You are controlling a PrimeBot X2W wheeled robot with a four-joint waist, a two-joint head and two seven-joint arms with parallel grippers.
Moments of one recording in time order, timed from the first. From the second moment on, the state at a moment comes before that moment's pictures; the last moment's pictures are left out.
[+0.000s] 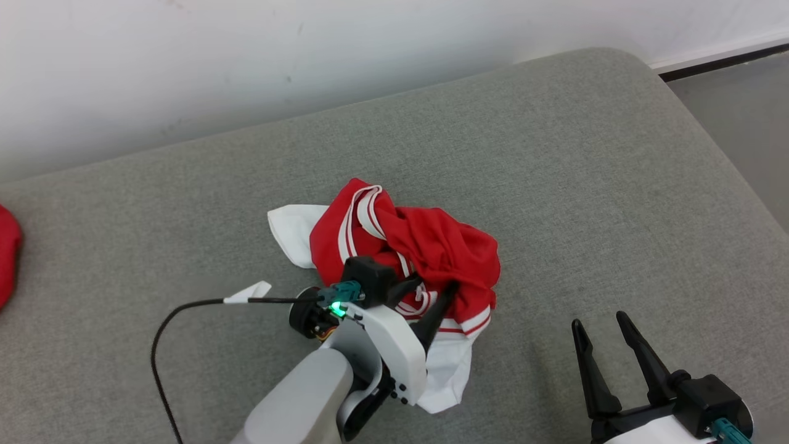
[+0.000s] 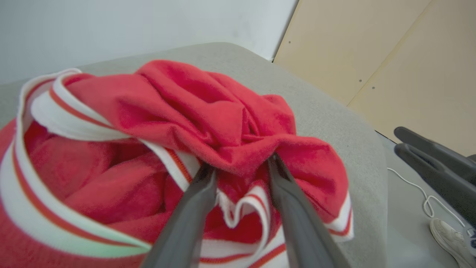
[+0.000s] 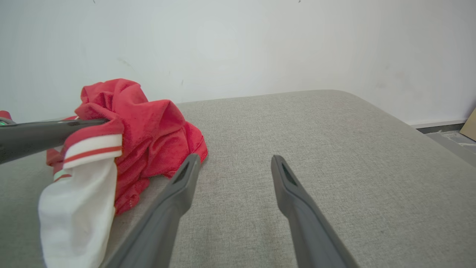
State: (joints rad) left arm -0.61 0.05 -0.65 0.55 -0.45 -0.12 -0.01; right arm -0.12 -0.06 0.18 0.26 0.28 0.13 -0.26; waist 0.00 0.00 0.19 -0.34
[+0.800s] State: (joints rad) left arm -0.32 0.13 -0.49 0.31 -0.46 0.04 -0.26; right arm -0.05 -0.10 0.09 0.23 0.24 0.13 -0.26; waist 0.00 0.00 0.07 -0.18
